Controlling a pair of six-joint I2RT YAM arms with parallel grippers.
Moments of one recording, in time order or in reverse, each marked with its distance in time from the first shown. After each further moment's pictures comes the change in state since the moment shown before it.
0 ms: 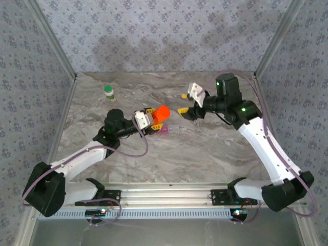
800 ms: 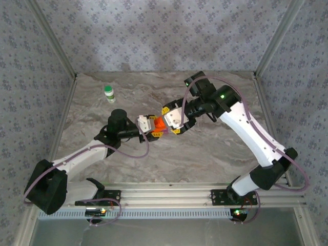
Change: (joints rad) left arm 0.004 0.030 0.001 -0.132 0.127 0.047; right arm 0.255 0.278 0.391 -0.528 0.143 -0.776
